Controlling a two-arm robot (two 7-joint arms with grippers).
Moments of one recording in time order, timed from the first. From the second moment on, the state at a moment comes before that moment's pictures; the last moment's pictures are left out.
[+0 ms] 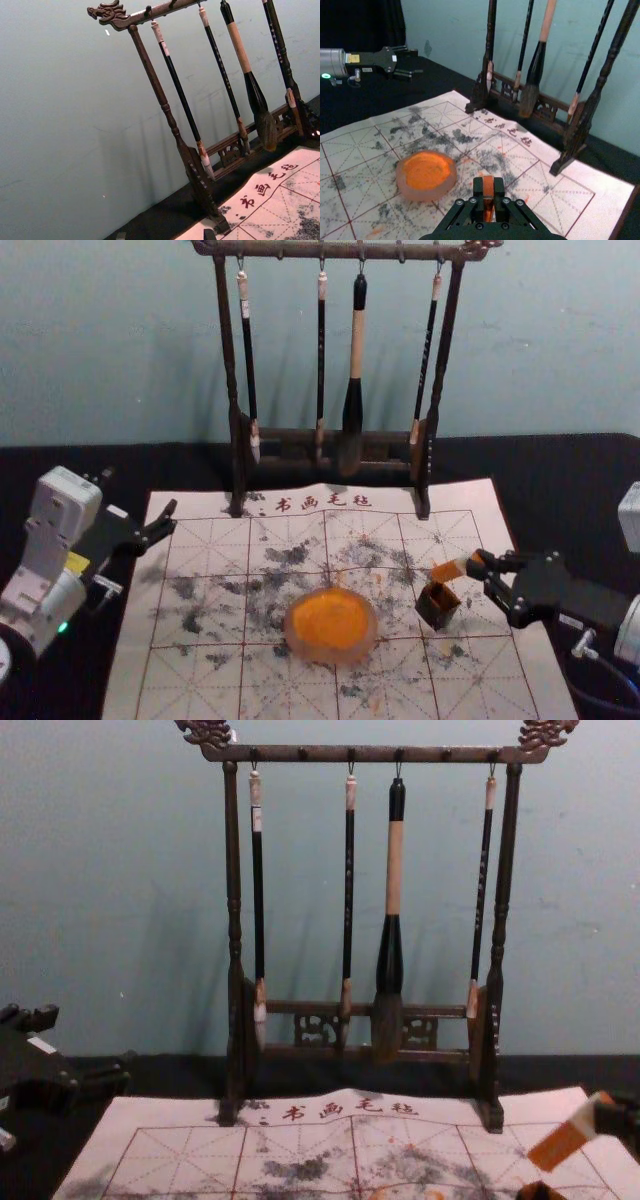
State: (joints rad) left arm -0.20 0.60 0.45 -1.41 -0.25 -0.12 0.03; right arm 0.06 0.68 -0.32 -1.59 0.51 0.01 0.57
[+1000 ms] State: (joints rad) left arm -0.20 0.60 0.45 -1.41 -0.25 -0.12 0.03; right arm 0.39 0.63 -0.58 -1.57 0.32 0.26 0.65
